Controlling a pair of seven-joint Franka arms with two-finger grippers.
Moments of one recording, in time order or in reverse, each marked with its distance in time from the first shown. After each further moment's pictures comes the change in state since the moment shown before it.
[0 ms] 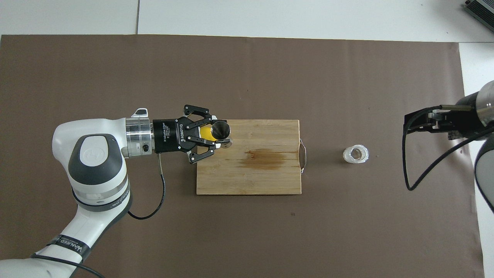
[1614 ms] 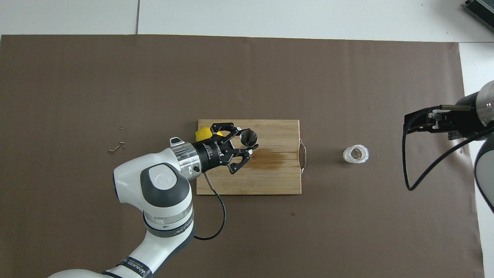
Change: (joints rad) left arm -0.180 0.062 -0.080 -0.020 -0.349 0.456 0.079; right arm 0.000 0.000 0.000 0.000 0.000 0.000 0.000
